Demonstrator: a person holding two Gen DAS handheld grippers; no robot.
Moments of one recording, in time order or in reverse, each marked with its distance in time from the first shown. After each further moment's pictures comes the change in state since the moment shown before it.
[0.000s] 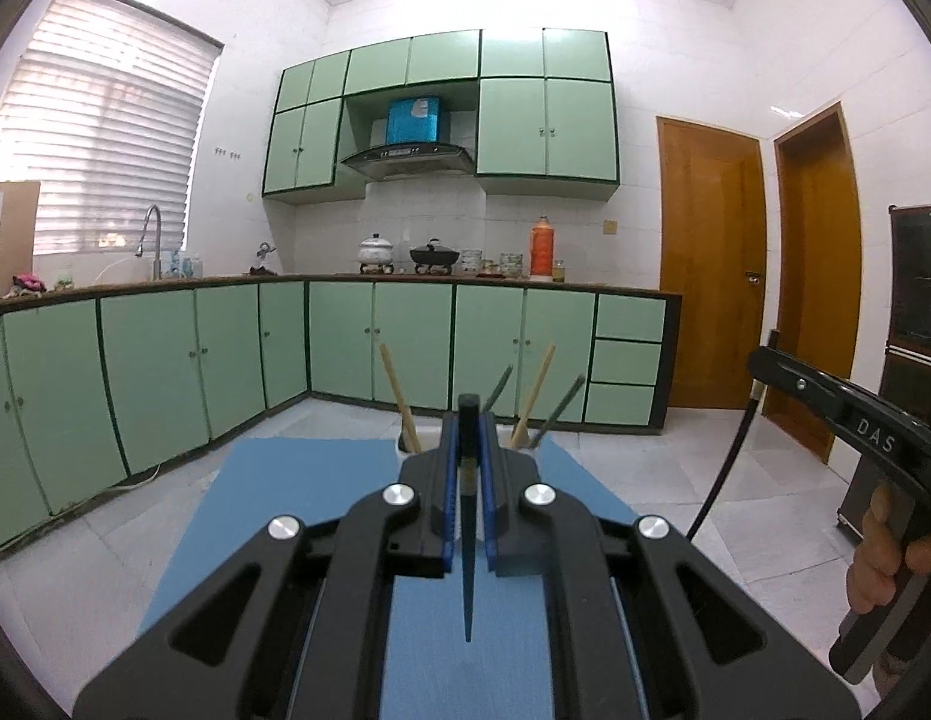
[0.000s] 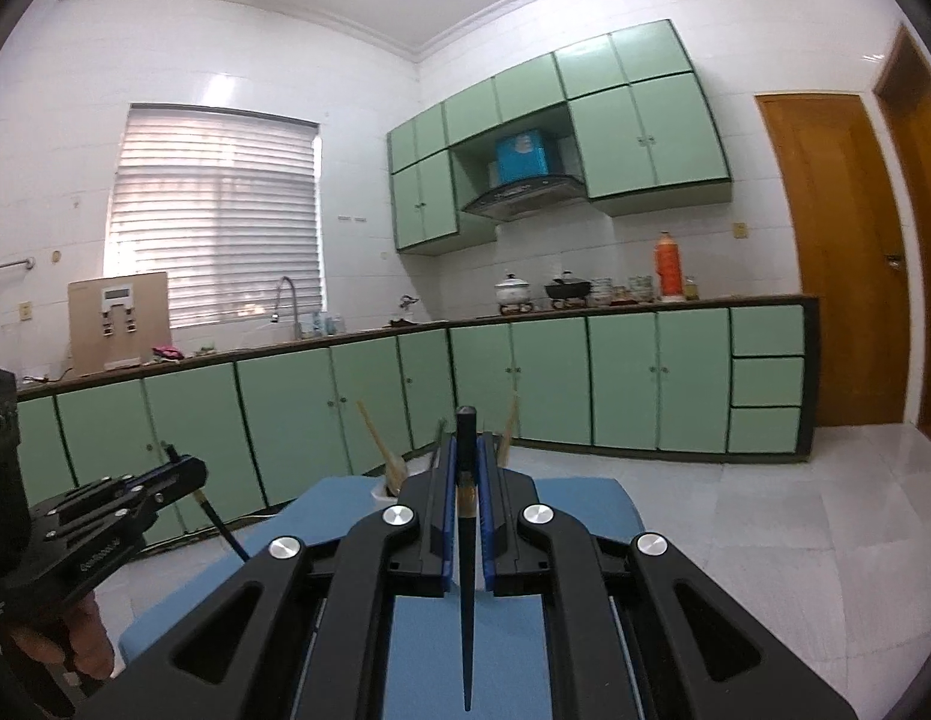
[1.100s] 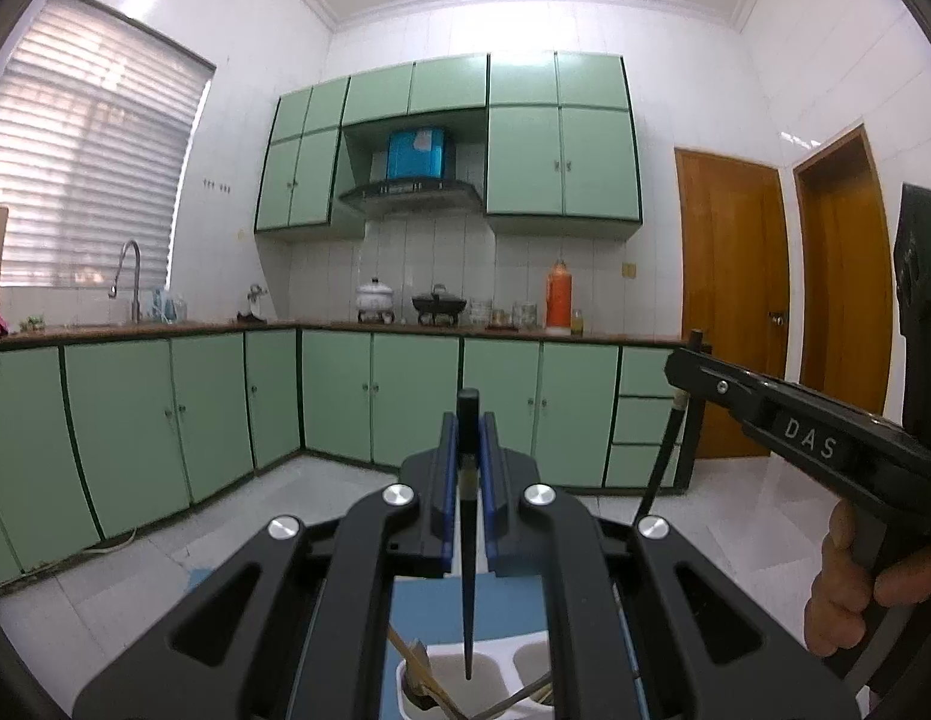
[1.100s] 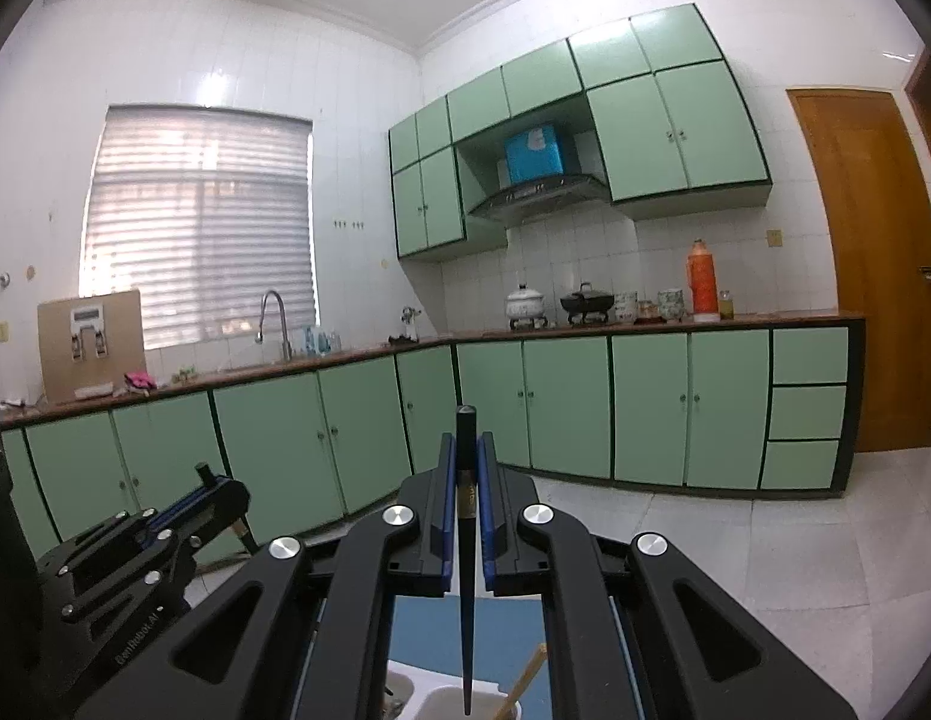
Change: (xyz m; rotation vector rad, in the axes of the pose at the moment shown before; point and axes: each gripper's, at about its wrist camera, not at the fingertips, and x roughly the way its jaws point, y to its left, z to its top) left arm 0.207 0.017 0.087 -0.006 -0.078 0.010; right arm 0.220 -0.018 0.093 0.003 0.010 0.013
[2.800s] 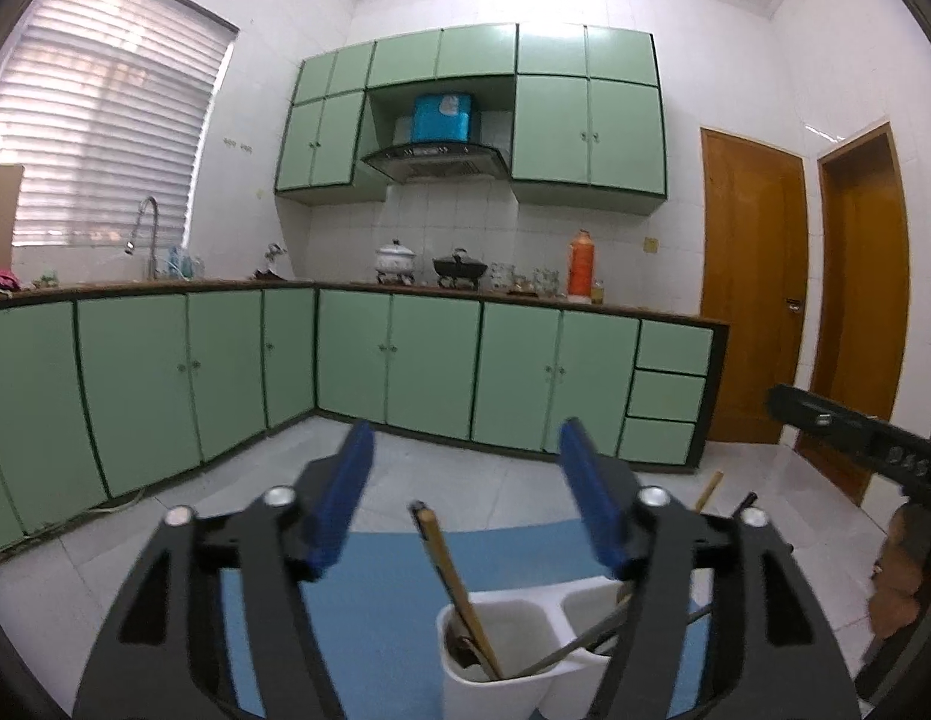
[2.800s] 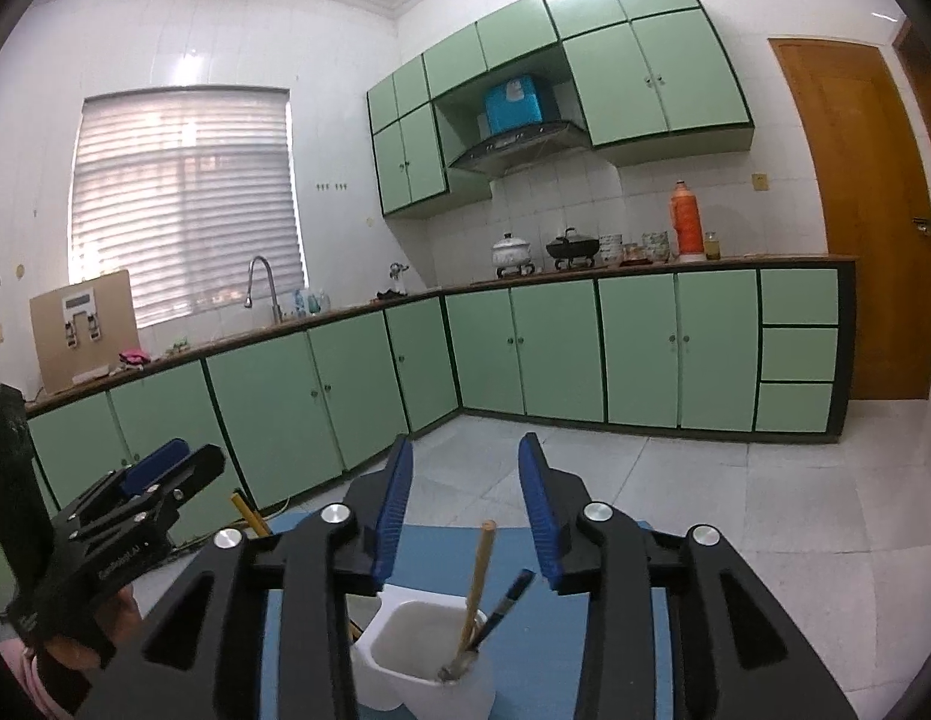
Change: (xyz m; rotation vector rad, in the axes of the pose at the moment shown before) left arm 0.006 0.047 -0.030 -0.041 0.056 0.044; right arm -0.018 -0.035 -0.037 0.062 0.096 -0.014
